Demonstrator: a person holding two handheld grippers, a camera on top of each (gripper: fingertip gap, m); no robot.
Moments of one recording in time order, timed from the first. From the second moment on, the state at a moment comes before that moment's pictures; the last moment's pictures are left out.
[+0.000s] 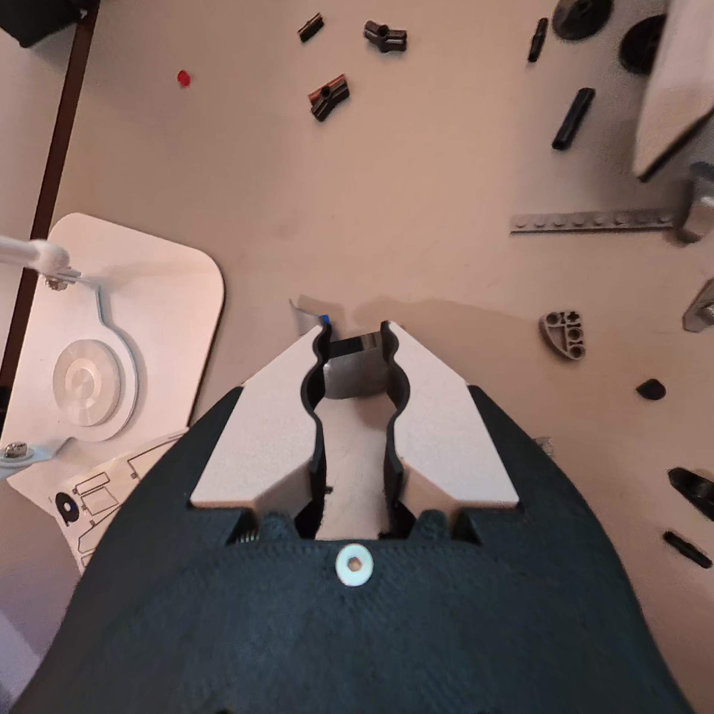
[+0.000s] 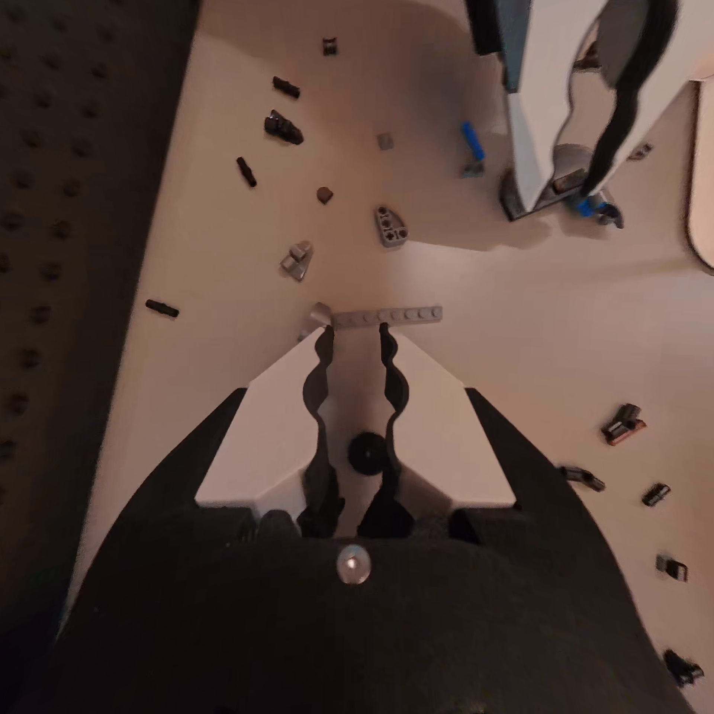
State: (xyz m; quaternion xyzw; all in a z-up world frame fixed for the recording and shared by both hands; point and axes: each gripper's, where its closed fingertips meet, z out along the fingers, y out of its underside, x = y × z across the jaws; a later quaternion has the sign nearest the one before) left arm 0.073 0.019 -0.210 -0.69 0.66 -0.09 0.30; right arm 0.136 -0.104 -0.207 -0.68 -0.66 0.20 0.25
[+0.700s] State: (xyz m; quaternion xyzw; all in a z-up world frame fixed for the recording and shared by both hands) left arm 0.055 0.050 -0.200 -0.73 0.60 -0.08 0.33; right arm 0.136 -0.119 -0.227 -0.68 -0.68 0.20 0.19
